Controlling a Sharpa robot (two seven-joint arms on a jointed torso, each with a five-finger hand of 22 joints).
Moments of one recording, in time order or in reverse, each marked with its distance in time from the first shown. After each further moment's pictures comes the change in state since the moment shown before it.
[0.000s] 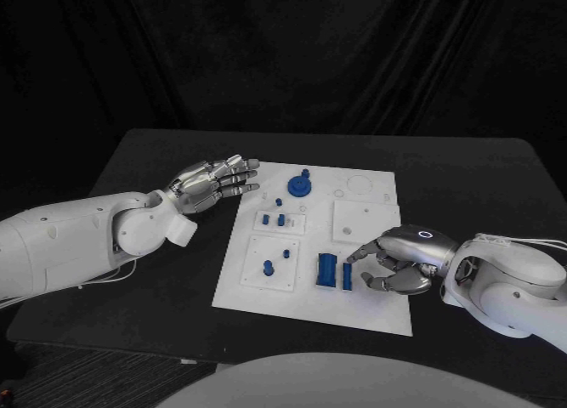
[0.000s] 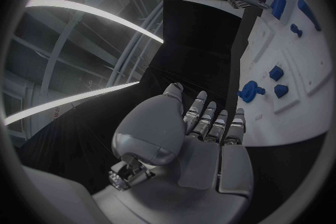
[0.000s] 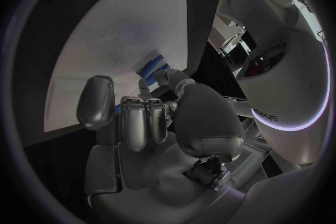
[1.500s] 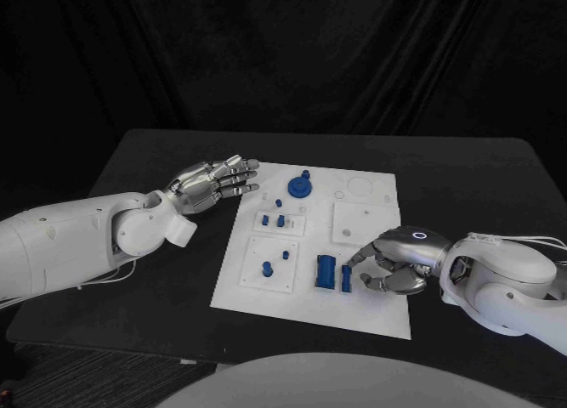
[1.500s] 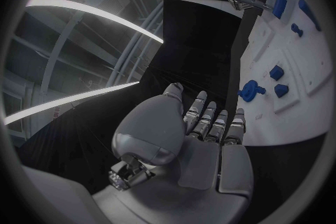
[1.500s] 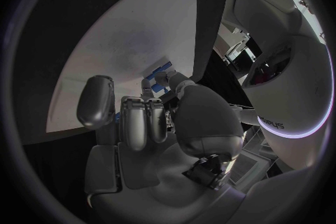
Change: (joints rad) left arm 0.000 -0.001 0.000 0.001 0.000 0.004 -0.002; left_hand 0.000 0.000 0.000 0.000 0.000 0.000 0.000 0.000 0.000 0.000 0.000 0.000 0.000 0.000 0.000 0.000 0.000 0.000 0.000 0.000 0.000 -0.001; right arm 0.000 0.018 0.003 0.000 -0.052 0.063 -0.075; right_hand -0.022 0.022 0.003 0.025 -0.057 0.046 0.005 0.004 0.004 0.000 0.000 0.000 0.000 0.000 0.000 0.000 0.000 0.000 0.000 0.000 -0.006 0.000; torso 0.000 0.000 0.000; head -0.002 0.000
